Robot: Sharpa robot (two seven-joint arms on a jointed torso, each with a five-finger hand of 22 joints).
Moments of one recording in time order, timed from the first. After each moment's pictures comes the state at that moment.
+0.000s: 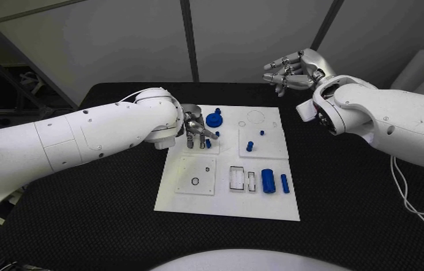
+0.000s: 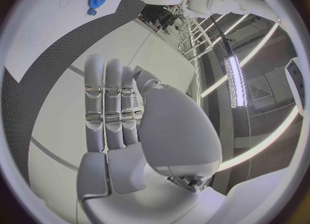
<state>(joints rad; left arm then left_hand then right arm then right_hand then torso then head) 1.29 -0.64 -0.06 1.40 -1.07 0.14 -0.54 1.10 0.14 -0.21 0.10 0.05 0.99 0.09 0.42 0.49 1.29 0.02 1.21 1.12 1.41 -0.04 0.29 0.54 0.06 1.46 0.07 1.48 1.31 1.30 -0.80 -0.01 1.41 -0.65 -0.49 0.13 1.47 -0.15 0.22 0.17 0.21 1.06 0.13 0.07 0.07 1.43 0.03 0.21 0.40 1.46 -0.04 0.39 0.52 0.17 1.35 0.06 0.69 0.48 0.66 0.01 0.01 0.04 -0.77</state>
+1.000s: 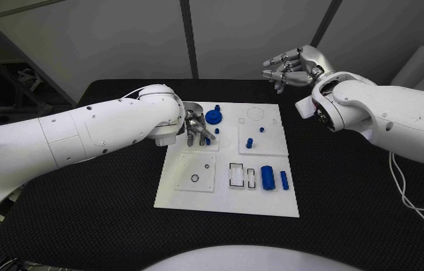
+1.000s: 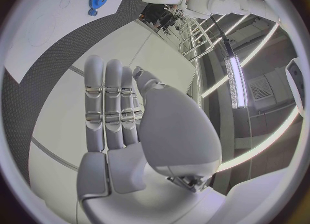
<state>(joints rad) 1.29 -0.62 -0.06 1.37 -1.07 0.18 -0.54 1.17 0.15 -0.15 0.04 0.05 0.97 0.08 0.44 0.55 1.30 0.02 1.21 1.12 1.42 -0.04 0.27 0.56 0.06 1.46 0.07 1.48 1.31 1.30 -0.79 -0.01 1.41 -0.65 -0.49 0.13 1.46 -0.15 0.21 0.17 0.21 1.05 0.13 0.07 0.07 1.42 0.04 0.22 0.43 1.45 -0.03 0.39 0.55 0.17 1.33 0.06 0.70 0.49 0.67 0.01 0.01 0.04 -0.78</state>
